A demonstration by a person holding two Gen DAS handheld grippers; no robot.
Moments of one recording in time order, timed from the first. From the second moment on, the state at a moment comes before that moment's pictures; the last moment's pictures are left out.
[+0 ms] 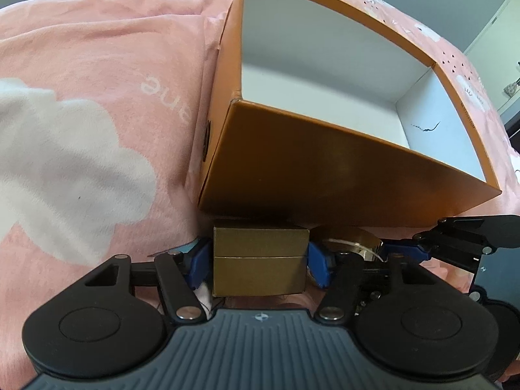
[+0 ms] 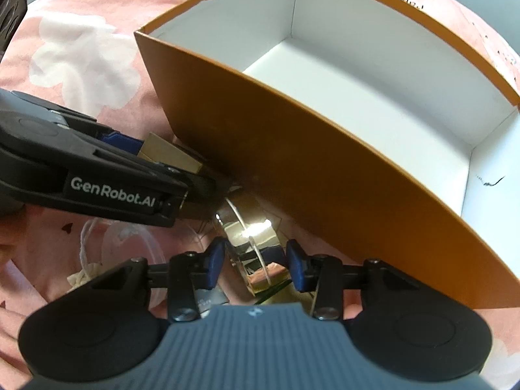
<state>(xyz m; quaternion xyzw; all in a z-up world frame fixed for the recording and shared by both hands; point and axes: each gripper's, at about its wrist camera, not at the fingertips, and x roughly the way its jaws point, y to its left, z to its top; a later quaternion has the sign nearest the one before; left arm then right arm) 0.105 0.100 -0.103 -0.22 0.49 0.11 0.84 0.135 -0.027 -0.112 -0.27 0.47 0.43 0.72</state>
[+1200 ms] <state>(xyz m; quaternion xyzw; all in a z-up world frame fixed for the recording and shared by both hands) 0.062 0.087 0.032 -0.18 0.31 0.07 0.93 0.133 -0.083 0.046 -0.20 0.32 0.42 0.82</state>
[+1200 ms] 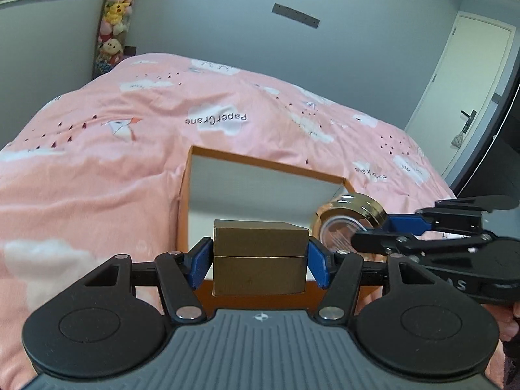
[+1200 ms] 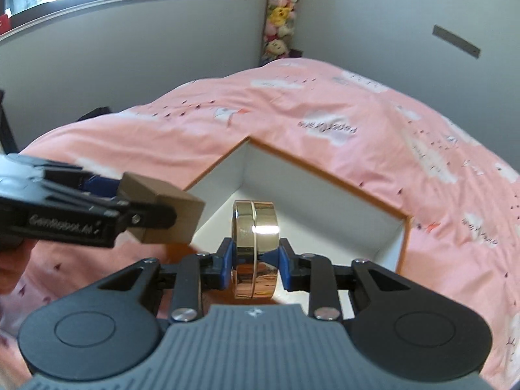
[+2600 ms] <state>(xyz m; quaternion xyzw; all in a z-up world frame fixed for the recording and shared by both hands) 0.221 0.067 -0.074 -0.08 0.52 0.11 0.85 0.244 -0.082 -0.052 -0.17 0.45 0.35 0.80</state>
